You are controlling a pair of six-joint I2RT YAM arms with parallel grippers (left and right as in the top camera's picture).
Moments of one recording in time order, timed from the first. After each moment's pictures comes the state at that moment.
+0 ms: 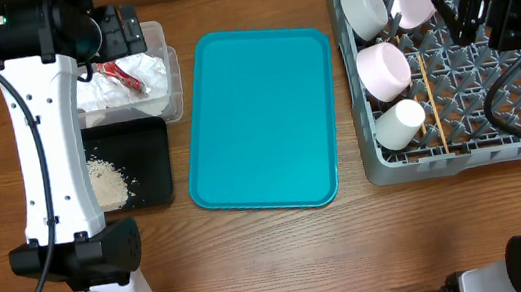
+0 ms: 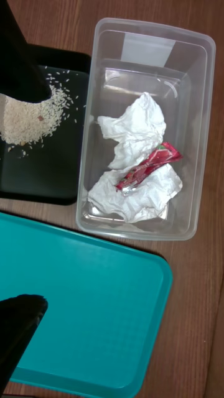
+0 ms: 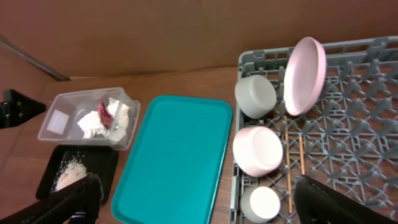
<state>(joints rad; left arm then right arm) -0.02 2.00 2.46 -1.49 -0.05 -0.19 -0.07 1.64 2.60 -1.64 -0.35 0.10</state>
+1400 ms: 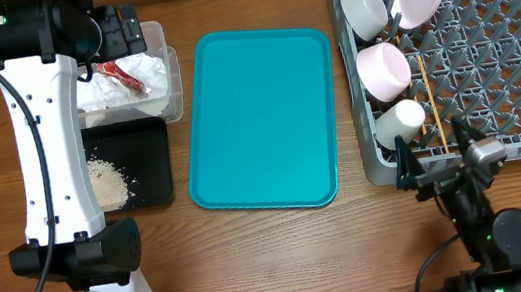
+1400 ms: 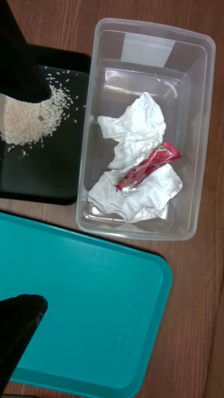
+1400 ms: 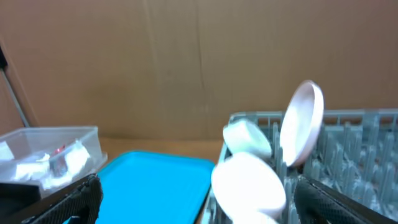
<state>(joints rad) -0.02 2.00 2.46 -1.49 -0.05 -0.19 0.03 0.26 0.14 0.21 -0.22 0.14</state>
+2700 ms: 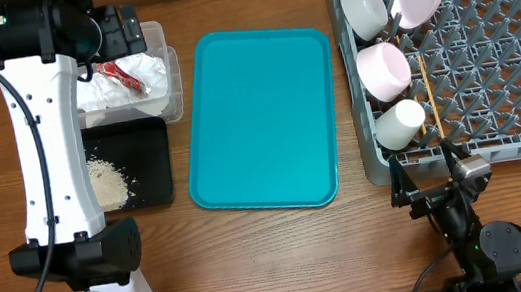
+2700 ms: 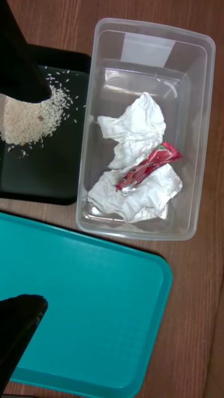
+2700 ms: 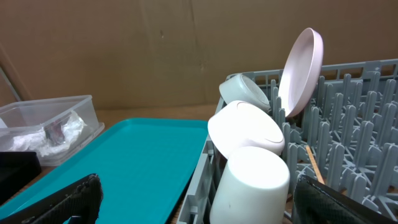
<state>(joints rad) -0.02 2.00 2.46 -1.49 -0.05 -0.19 0.04 0.01 0.02 -0.02 -0.20 0.15</state>
